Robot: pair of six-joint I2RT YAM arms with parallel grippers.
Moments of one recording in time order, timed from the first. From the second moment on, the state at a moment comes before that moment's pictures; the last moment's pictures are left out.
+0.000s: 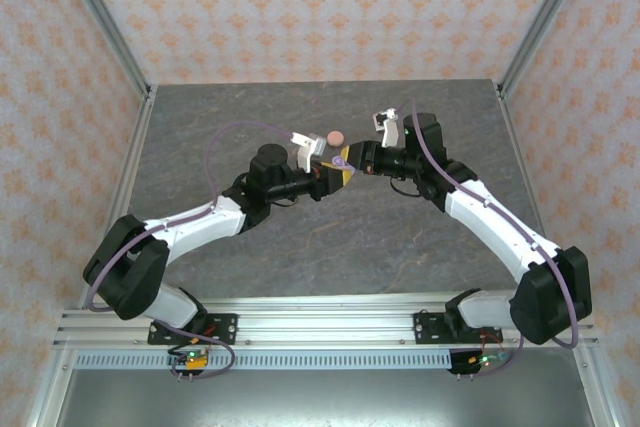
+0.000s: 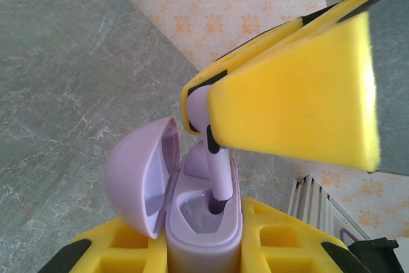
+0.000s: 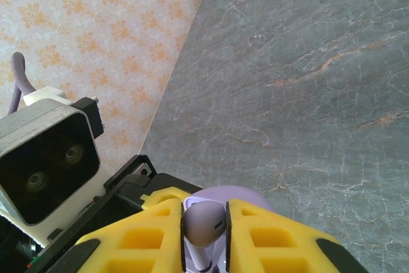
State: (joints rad) left arm -0.61 1.47 0.83 0.41 0.49 -0.54; right arm 0.44 1.29 1.02 -0.19 -0.58 0.62
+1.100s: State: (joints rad) left arm -0.61 1.45 0.85 0.31 0.50 -0.51; right arm 0.46 1.29 1.03 -0.27 -0.59 0.52
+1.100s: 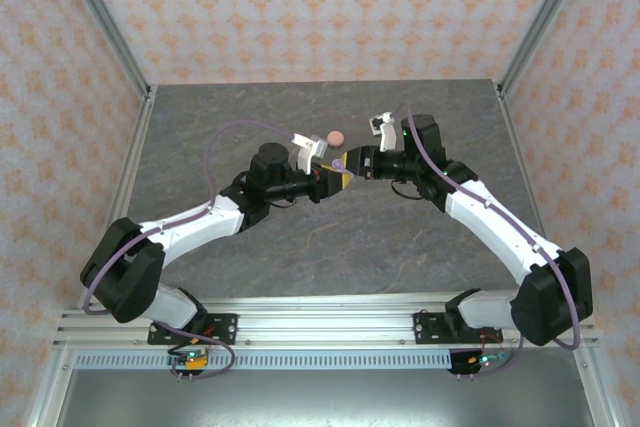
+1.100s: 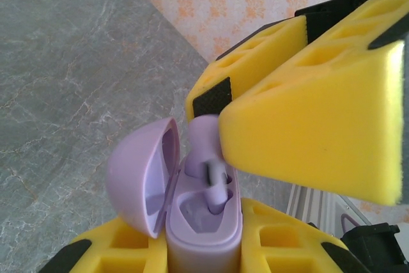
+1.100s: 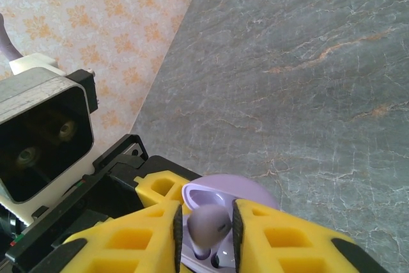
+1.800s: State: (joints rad) left arm -0.61 1.42 0.85 0.26 0.52 -0.39; right arm 0.47 1.27 1.06 -0.37 -0.58 0.48
